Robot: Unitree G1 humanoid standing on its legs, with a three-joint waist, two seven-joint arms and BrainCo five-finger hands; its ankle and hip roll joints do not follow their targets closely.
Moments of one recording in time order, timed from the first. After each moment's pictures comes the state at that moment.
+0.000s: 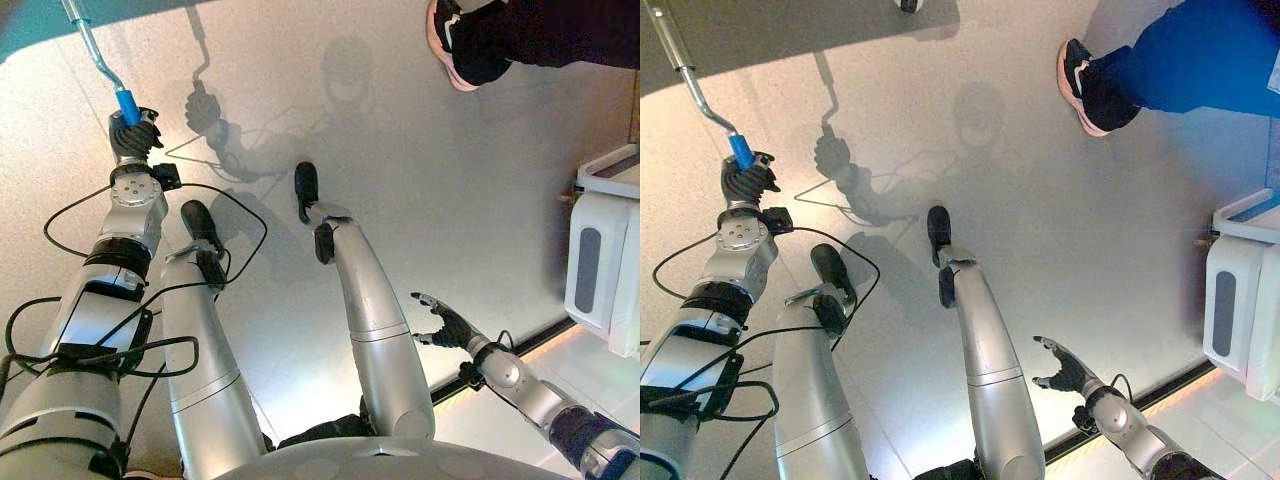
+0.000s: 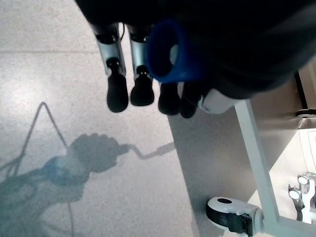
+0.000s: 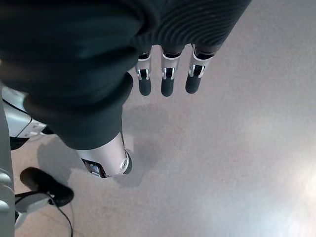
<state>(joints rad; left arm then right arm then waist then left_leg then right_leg) -0.87 0.67 -0.30 0.98 -0.56 -0.22 0.35 -0.04 -0.68 0.62 0.51 0.03 -0.26 -0.09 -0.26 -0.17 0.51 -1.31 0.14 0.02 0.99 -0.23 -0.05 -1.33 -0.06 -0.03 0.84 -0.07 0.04</state>
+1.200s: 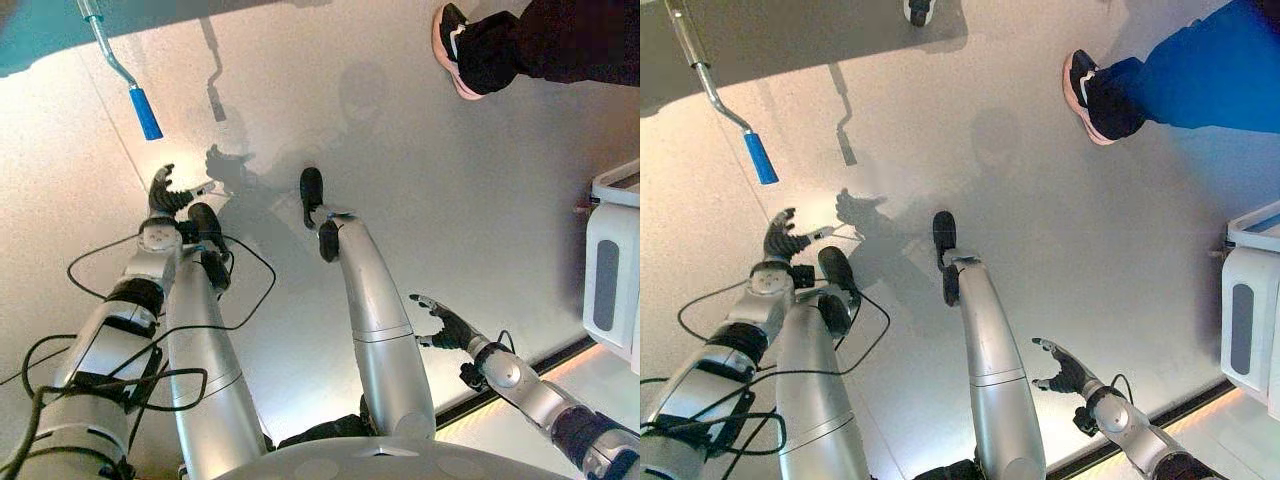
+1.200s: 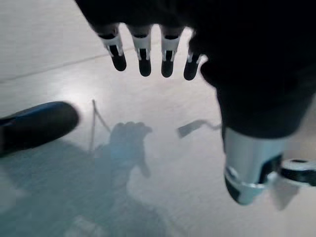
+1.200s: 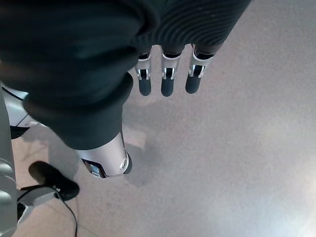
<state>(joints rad) -0.64 0.58 -0.33 1.00 -0.48 -0.16 0.26 -0.04 -0.71 0.63 0.50 0.03 -0.26 -0.06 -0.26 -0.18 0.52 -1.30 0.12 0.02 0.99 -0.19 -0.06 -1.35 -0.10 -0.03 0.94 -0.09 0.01</state>
